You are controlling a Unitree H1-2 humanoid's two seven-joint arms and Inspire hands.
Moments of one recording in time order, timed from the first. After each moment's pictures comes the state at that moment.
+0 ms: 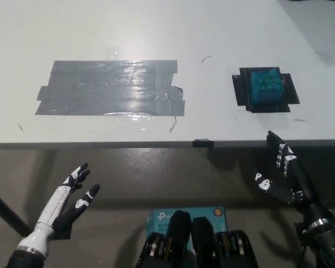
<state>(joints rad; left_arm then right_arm) -0.14 0.33 -0.10 0.22 0.17 -0.15 -0.08 -0.23 -0.17 0.04 0.22 -0.03 -0.14 0.08</state>
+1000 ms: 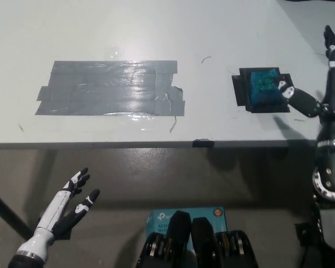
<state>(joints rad) -0.12 0.33 -0.10 0.22 0.17 -0.16 -0.08 -0.57 -0.09 -0.12 0.21 -0.32 -0.04 -0.21</state>
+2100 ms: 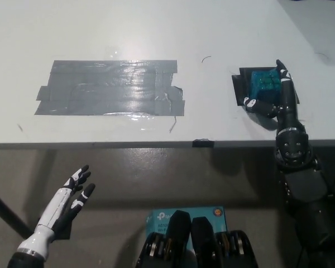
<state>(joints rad) -0.13 0.33 -0.10 0.22 0.18 -0.16 -0.09 -0.82 -0.07 -0.10 0.91 -0.23 -0.08 -0.27</state>
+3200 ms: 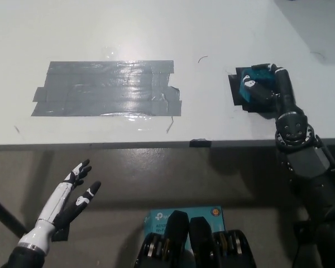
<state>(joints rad) -0.15 0.33 -0.10 0.22 0.18 -0.16 -0.09 -0.94 -0.12 0.02 1.09 -0.16 -0.03 -0.23</state>
